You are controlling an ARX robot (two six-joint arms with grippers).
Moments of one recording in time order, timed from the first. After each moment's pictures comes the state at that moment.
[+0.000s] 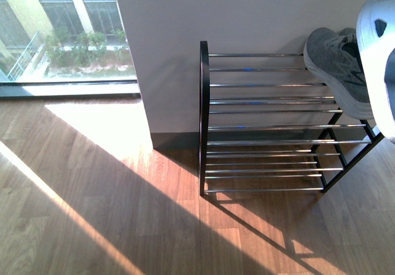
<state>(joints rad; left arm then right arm) -0.39 0.82 0.36 0.02 -0.78 -0.01 -0.12 1.84 0.57 0.98 -0.04 0.01</state>
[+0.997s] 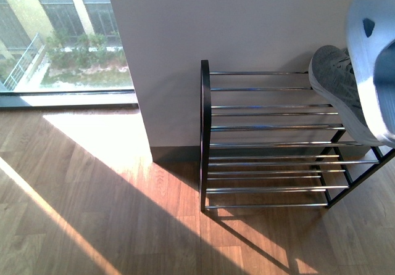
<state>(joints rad) -0.39 0.82 0.36 0.02 -0.78 -0.01 -0.14 1.87 0.58 1.05 -0.25 0.03</state>
